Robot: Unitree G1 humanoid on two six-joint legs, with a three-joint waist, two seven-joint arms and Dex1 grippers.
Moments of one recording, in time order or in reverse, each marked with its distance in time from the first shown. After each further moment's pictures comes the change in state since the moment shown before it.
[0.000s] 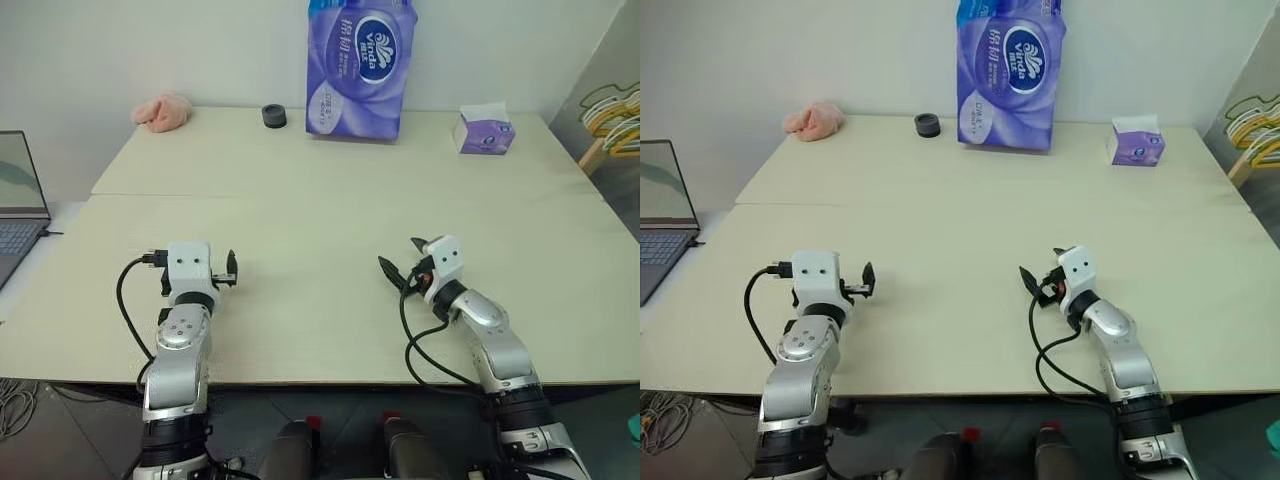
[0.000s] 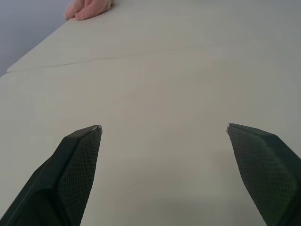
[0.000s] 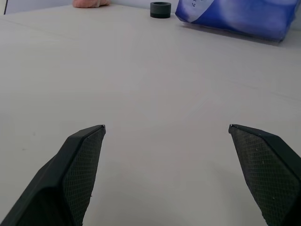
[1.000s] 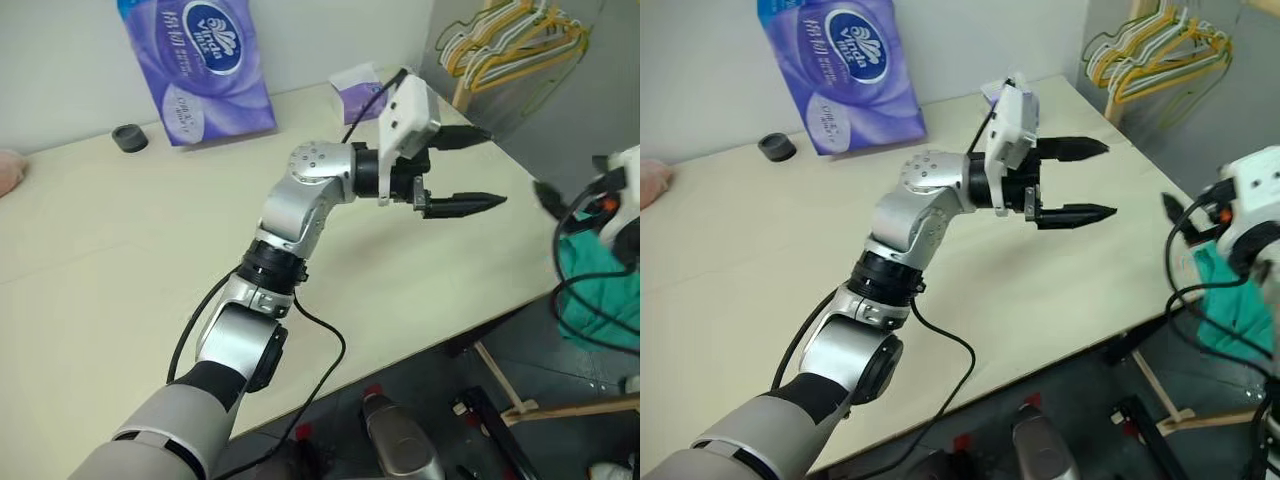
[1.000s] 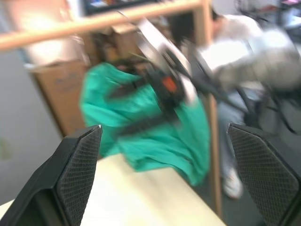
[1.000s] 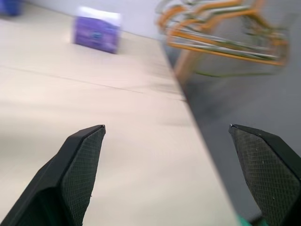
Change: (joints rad) left arm -0.894 -0.103 -0.349 0.365 -0.378 -0.121 -1.042; right arm -0.002 -0.487 -0.420 -0.451 0.175 0.482 0.038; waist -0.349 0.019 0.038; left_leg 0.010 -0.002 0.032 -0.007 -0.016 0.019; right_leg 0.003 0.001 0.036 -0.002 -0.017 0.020
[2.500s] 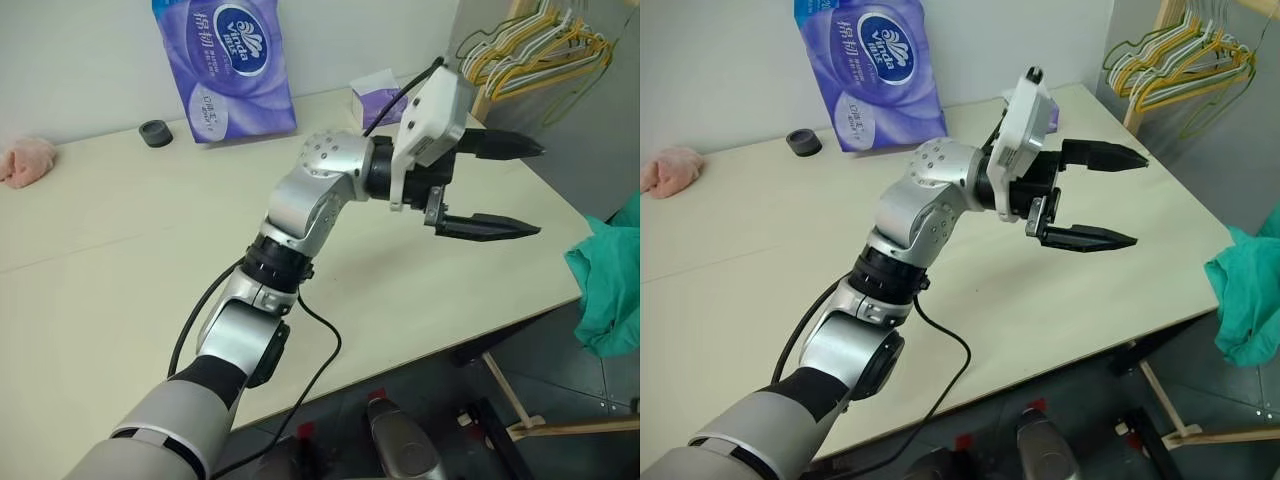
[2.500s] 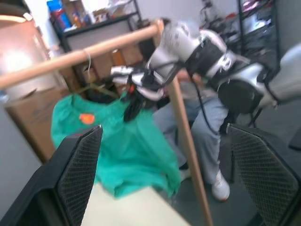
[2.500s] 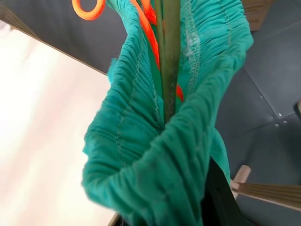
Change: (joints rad) left arm -0.138 -0.044 -0.101 0.108 -0.079 -0.070 -0.204; right arm -0.377 -0.291 -0.548 0.520 -0.014 0.982 -0.280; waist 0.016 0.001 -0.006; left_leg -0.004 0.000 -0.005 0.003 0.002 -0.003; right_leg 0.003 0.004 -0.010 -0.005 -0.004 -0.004
